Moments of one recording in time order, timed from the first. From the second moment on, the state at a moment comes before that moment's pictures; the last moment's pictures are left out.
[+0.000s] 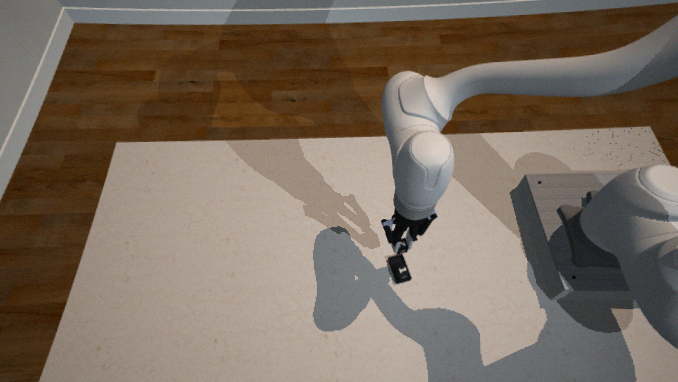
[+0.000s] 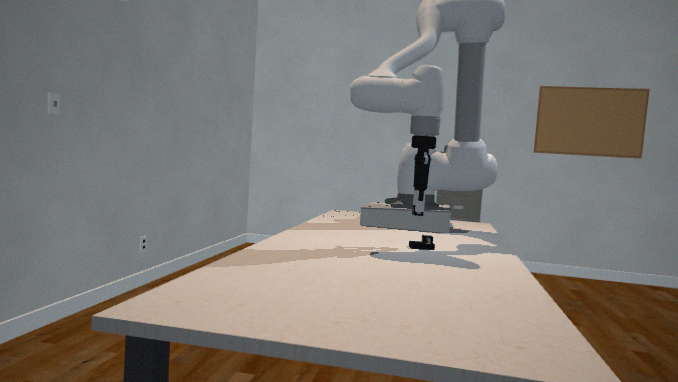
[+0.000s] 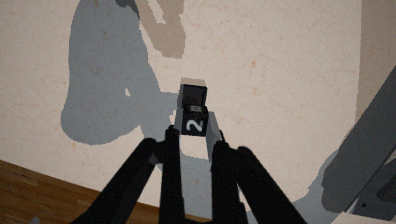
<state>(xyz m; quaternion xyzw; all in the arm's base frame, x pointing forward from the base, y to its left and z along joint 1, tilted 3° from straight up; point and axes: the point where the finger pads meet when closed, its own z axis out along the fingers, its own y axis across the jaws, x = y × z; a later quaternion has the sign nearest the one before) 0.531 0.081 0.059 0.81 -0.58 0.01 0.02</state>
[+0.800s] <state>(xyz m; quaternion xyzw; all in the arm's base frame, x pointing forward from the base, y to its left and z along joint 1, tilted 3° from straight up) 0.531 0.081 0.059 0.81 -0.58 0.01 0.02</state>
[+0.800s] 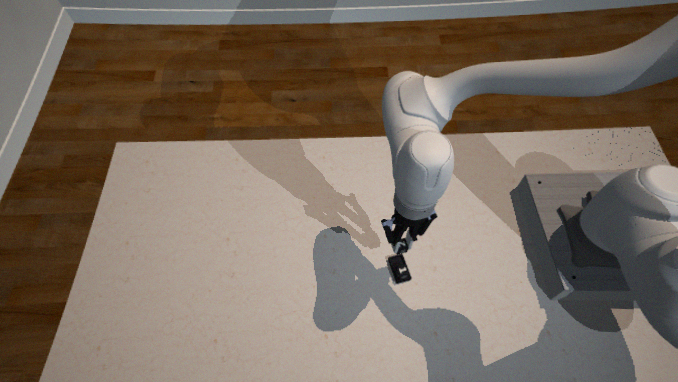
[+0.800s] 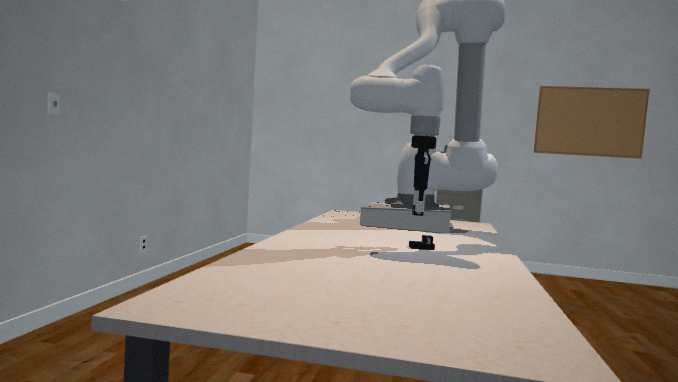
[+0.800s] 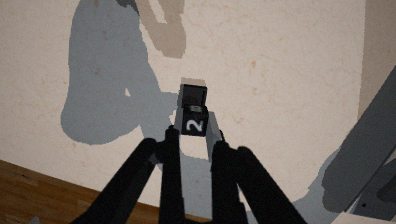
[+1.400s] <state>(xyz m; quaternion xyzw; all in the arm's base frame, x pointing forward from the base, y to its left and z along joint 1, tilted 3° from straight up) 0.540 0.055 0.061 0.65 -0.76 0.01 0.02</state>
